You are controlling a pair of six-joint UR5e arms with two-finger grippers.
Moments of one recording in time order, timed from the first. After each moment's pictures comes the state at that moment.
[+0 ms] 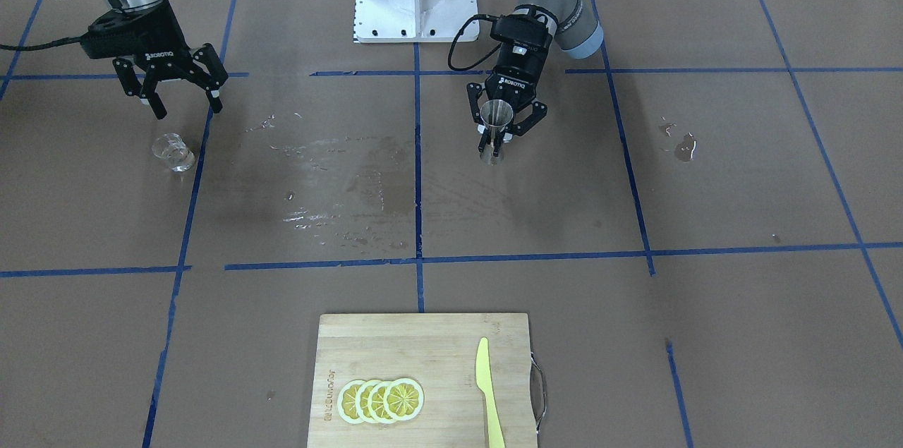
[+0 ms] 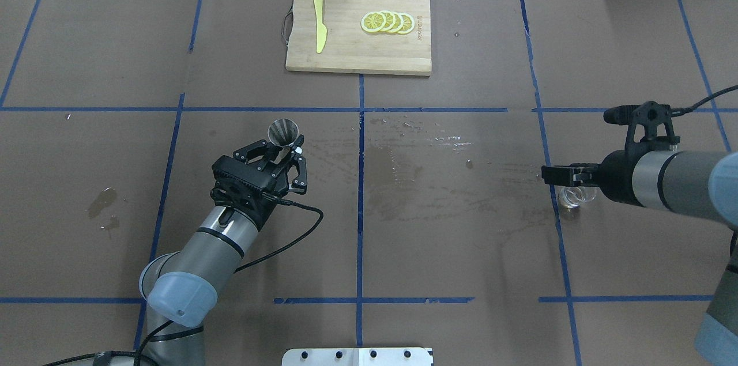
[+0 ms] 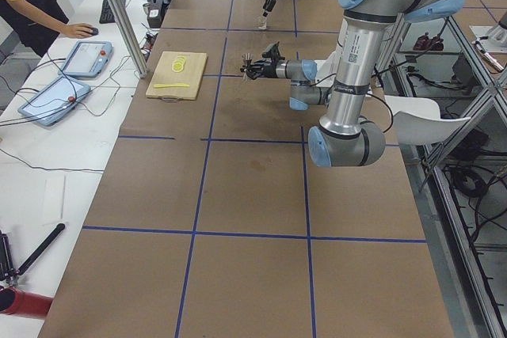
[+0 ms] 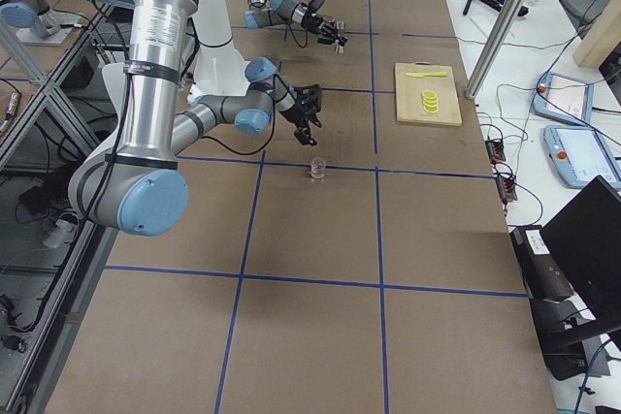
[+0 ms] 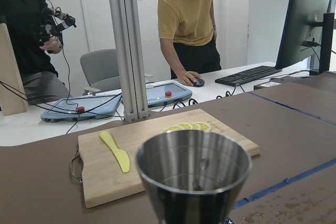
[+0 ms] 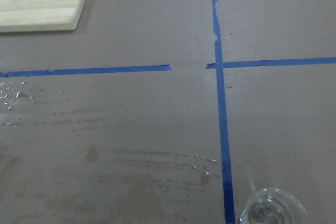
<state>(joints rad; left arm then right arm) -0.22 -1.99 -1.56 -2.83 -0.70 -0.58 0.30 -1.81 2.18 -0.99 1.21 1.38</state>
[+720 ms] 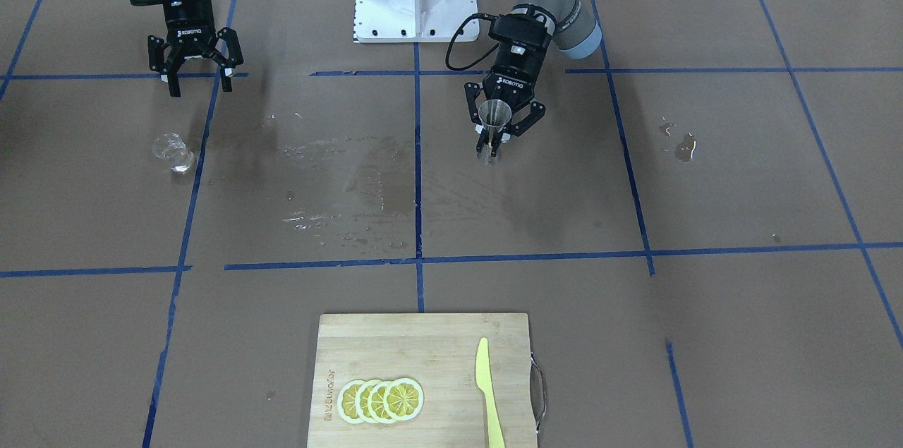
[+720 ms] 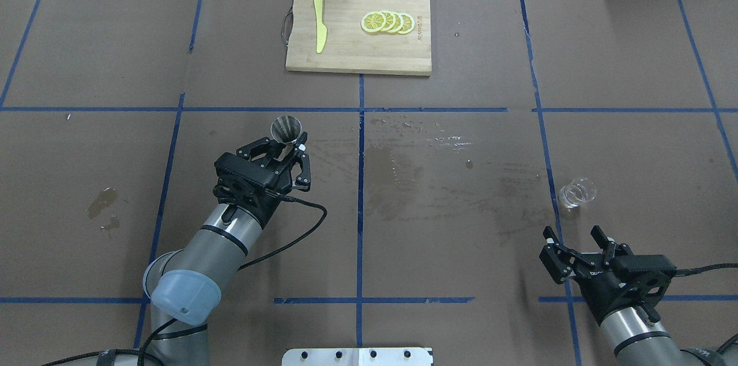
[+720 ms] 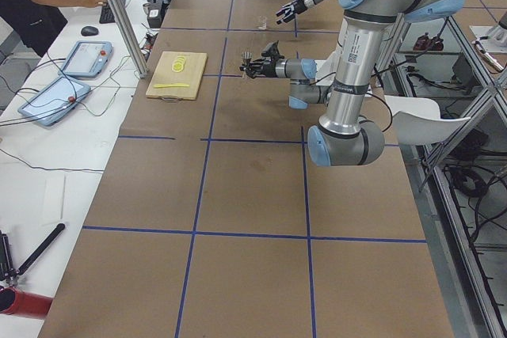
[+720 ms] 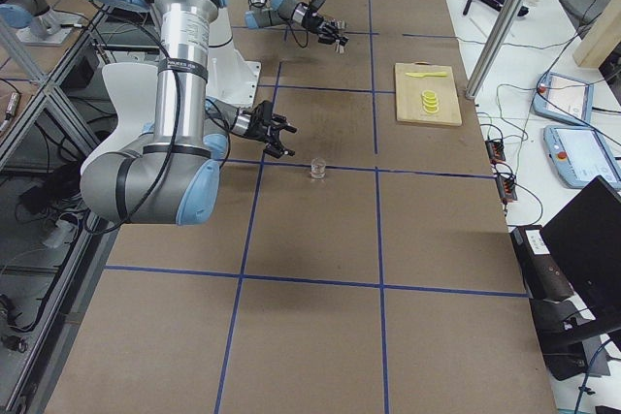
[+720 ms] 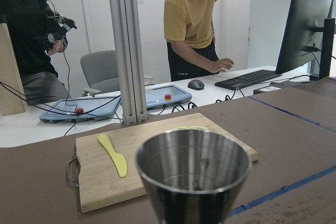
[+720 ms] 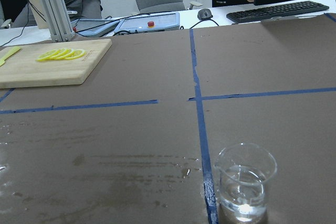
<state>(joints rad) -0.22 -1.99 -1.56 -2.83 -0.70 -0.59 -0.12 -1.87 1.98 -0.98 0.44 1.74</state>
